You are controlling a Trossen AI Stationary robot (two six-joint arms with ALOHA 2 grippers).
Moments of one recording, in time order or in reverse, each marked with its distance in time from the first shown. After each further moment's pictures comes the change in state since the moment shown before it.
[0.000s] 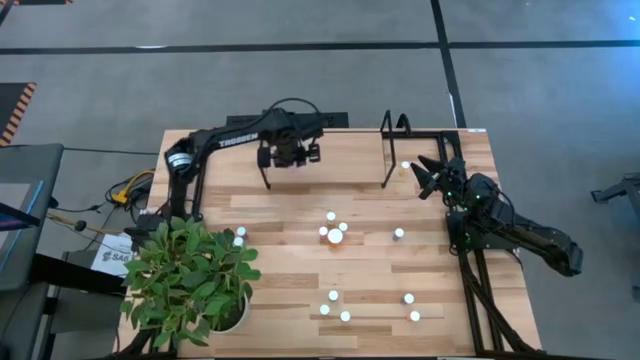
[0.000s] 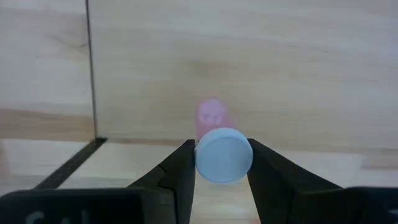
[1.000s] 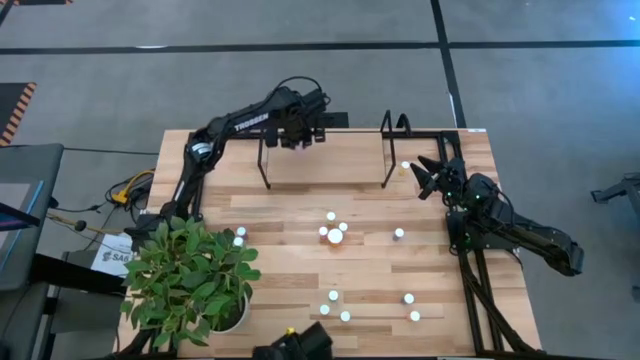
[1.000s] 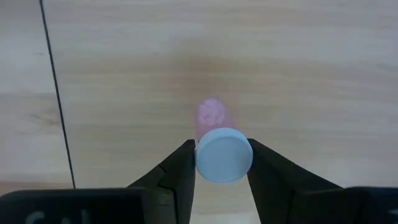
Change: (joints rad) left arm 0.143 0.217 0.299 -0.054 0.049 0.155; right arm 0.000 0.009 0.000 -0.001 -0.001 0.000
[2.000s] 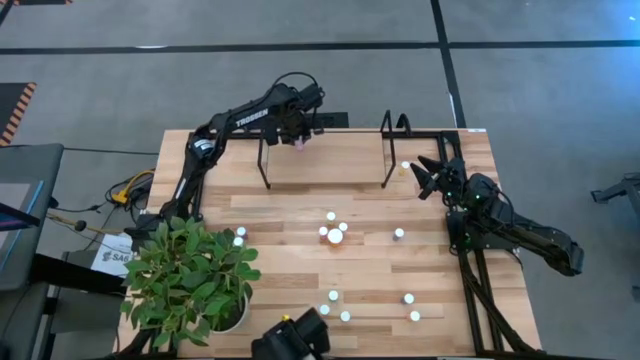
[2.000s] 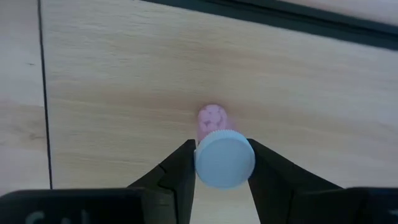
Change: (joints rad) left arm 0.054 0.042 0.005 0.053 0.013 -0.080; right arm 0.000 -0.002 0.000 0.000 0.000 0.000
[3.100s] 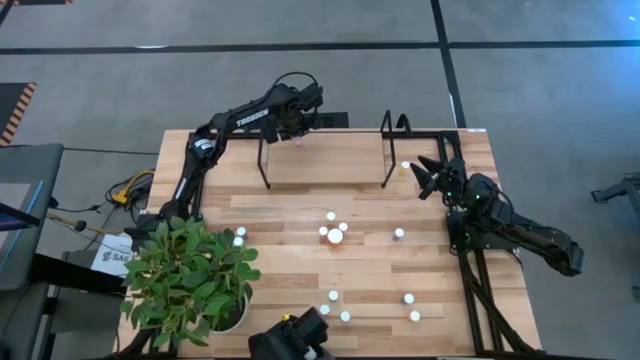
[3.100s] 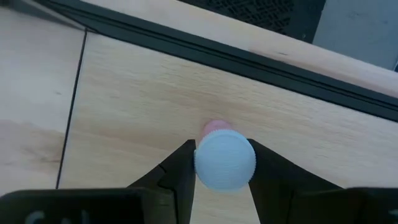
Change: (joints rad) left arm 0.004 0.004 -0.001 0.033 -0.158 -0.086; right arm 0.000 0.000 0.000 0.000 0.000 0.000
